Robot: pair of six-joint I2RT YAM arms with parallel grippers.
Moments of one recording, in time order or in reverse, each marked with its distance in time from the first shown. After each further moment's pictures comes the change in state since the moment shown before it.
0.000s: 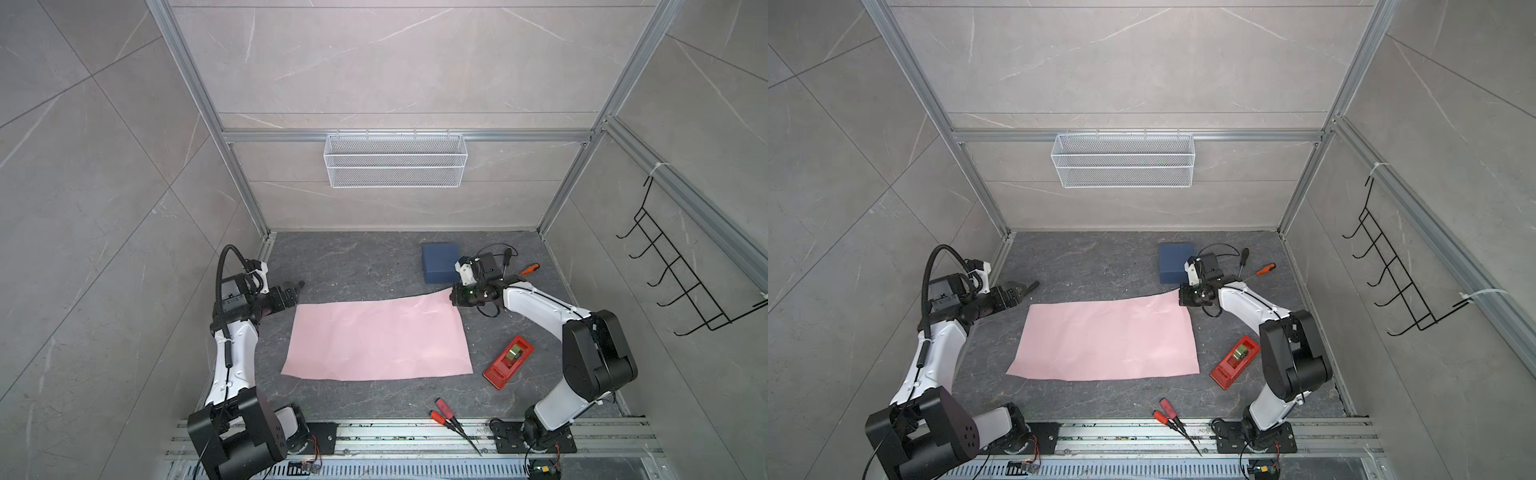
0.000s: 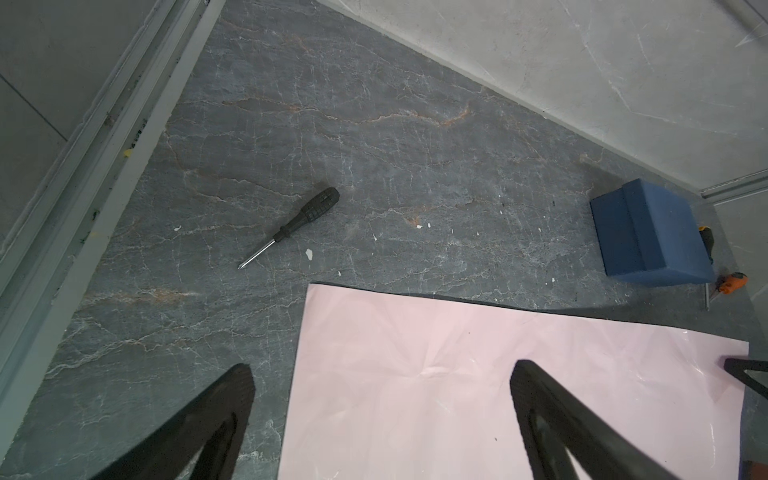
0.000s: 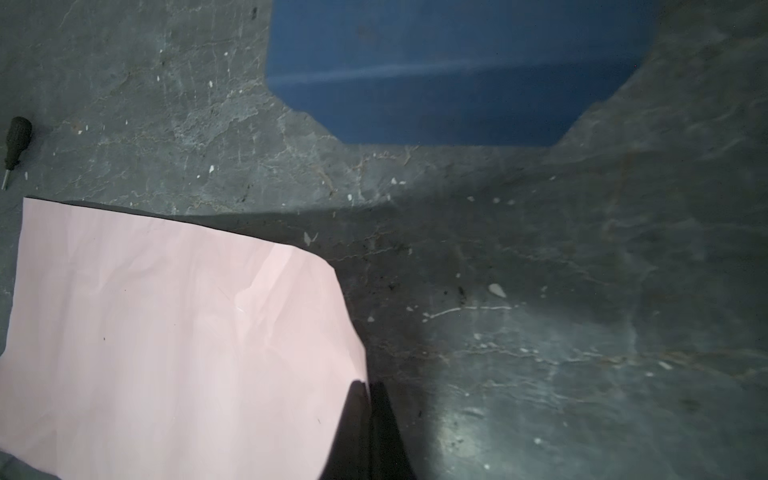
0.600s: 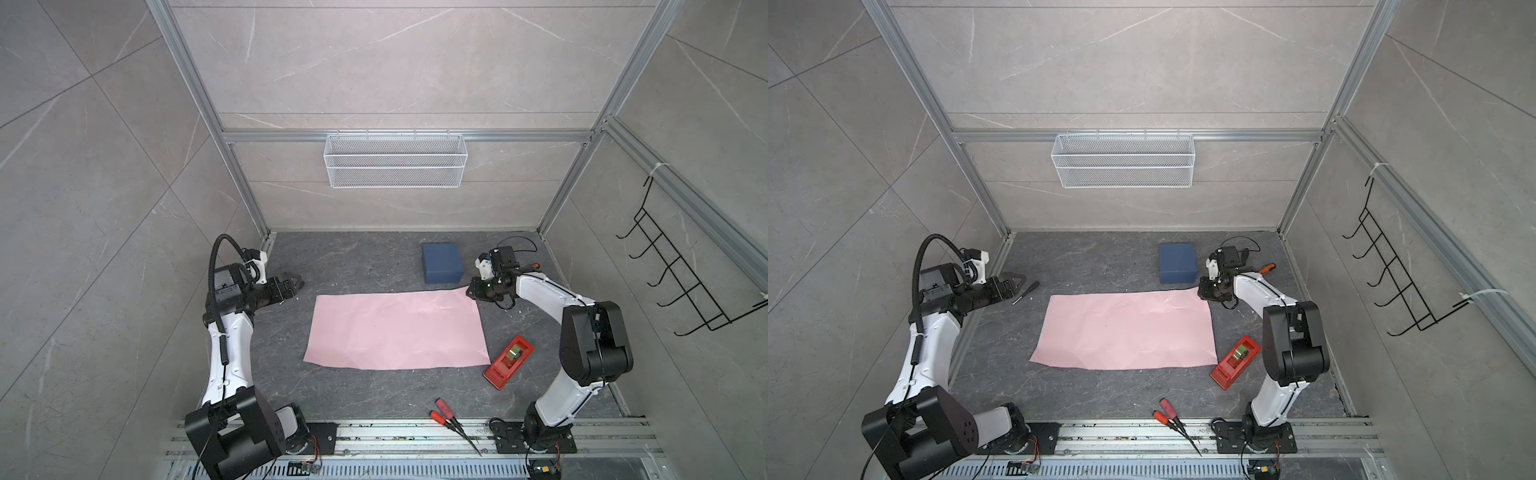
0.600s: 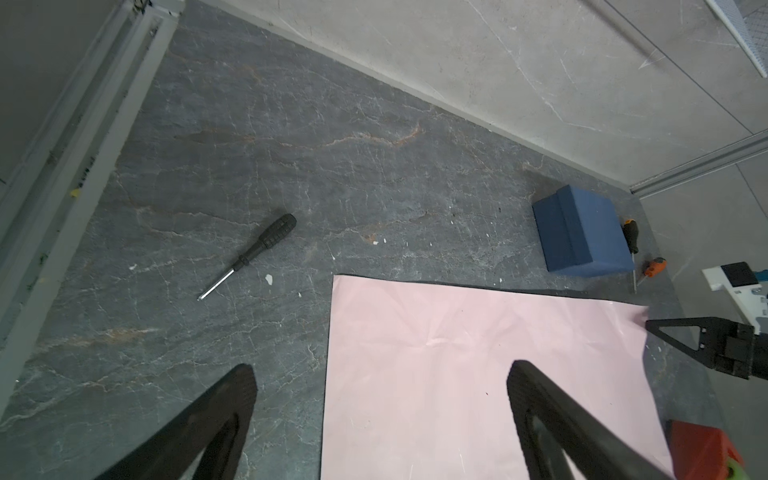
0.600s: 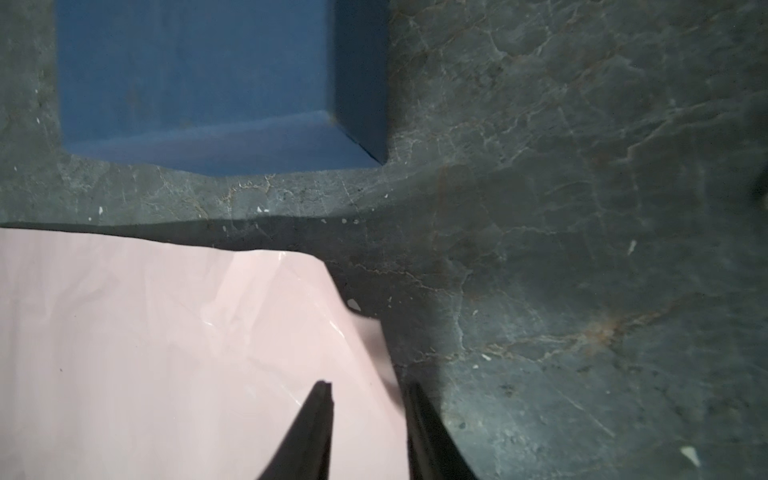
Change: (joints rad) left arm -0.014 0.040 0.143 -0.096 0.109 -0.019; right arm -0.171 0.076 0.058 -0.080 -0.001 -0.061
